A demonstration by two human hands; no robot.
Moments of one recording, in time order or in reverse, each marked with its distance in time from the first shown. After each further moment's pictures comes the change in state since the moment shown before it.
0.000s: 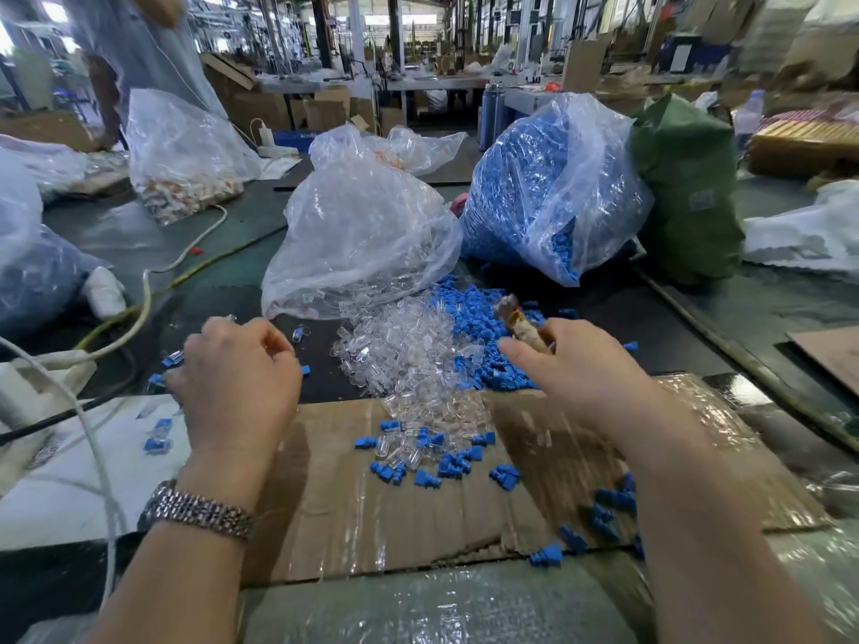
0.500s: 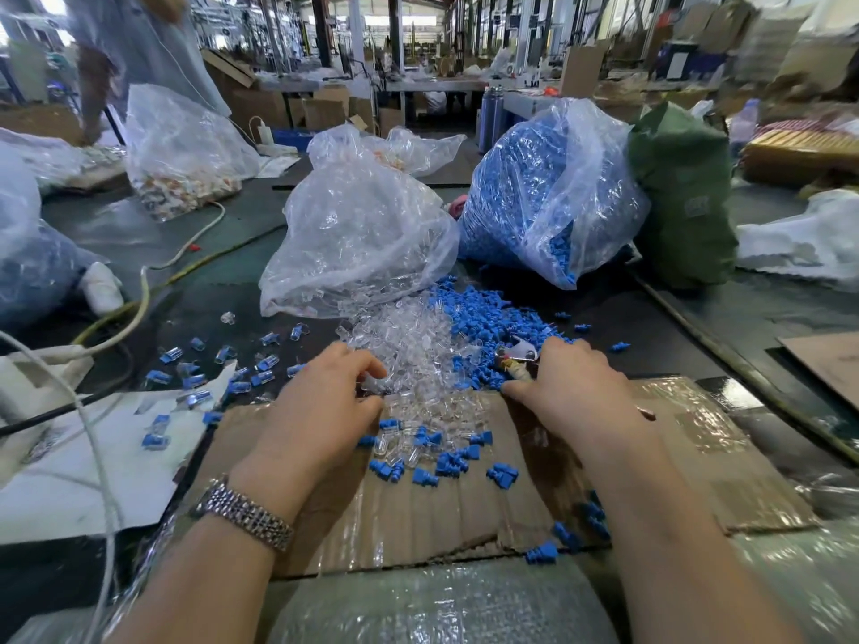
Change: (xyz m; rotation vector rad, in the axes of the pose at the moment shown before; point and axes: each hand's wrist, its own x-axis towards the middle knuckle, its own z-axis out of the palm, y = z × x) left_hand -0.019 0.016 0.023 -0.082 -0.467 0.377; right_hand 0.010 0.005 0.023 -0.424 0.006 0.172
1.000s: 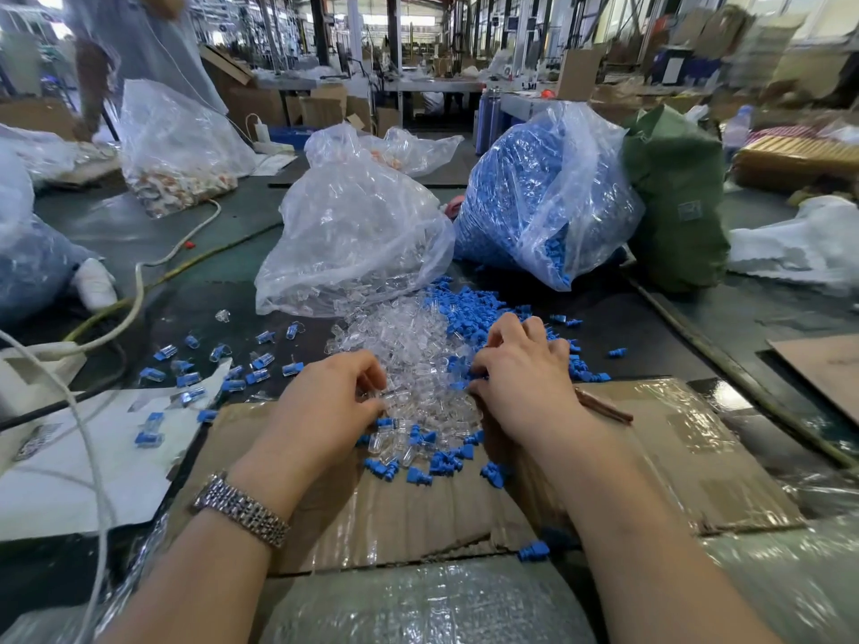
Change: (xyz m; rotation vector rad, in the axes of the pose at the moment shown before) left_hand 0.002 0.001 0.003 -0.075 -0.016 0.005; right_hand 0.004 -0.023 0.015 -0.149 0.155 -0.392
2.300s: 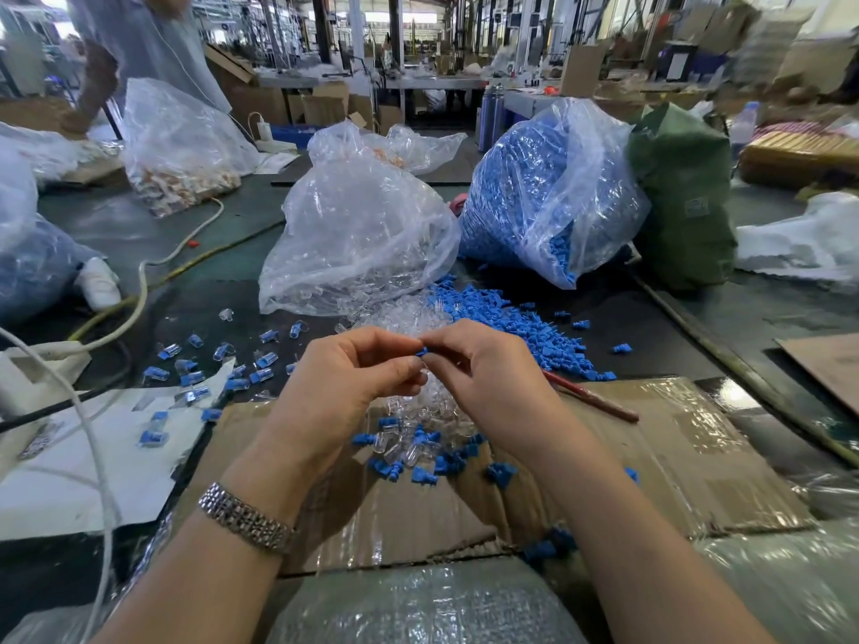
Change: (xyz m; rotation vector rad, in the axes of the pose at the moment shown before) left_hand -0.006 0.022 -0.010 -1.006 -0.065 -0.059; right_hand -0.018 -0.025 -0.012 0.798 0.171 -0.236
